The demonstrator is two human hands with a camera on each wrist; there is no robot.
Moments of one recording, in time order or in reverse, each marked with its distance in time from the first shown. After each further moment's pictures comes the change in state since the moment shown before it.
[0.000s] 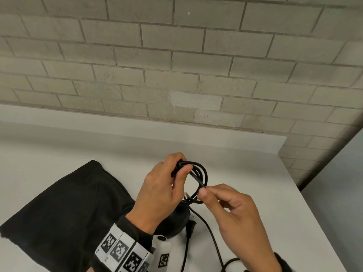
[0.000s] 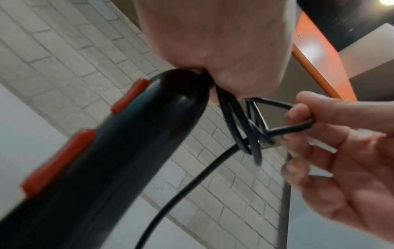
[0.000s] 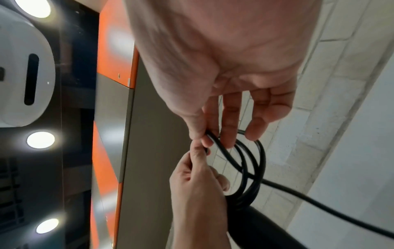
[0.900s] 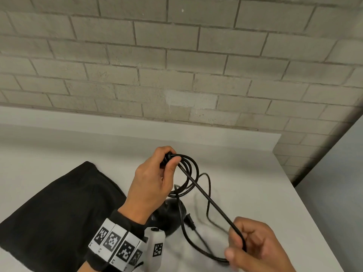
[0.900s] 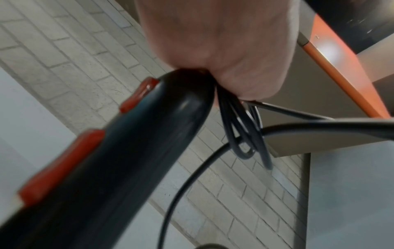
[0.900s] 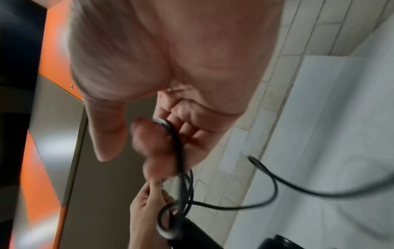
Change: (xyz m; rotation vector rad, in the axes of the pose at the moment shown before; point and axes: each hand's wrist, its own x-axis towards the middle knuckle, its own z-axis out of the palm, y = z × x) left_hand 0.009 -0.021 -0.001 -0.027 0.017 -0.030; right_hand -0.036 0.050 -0.042 0.428 -0.323 0.119
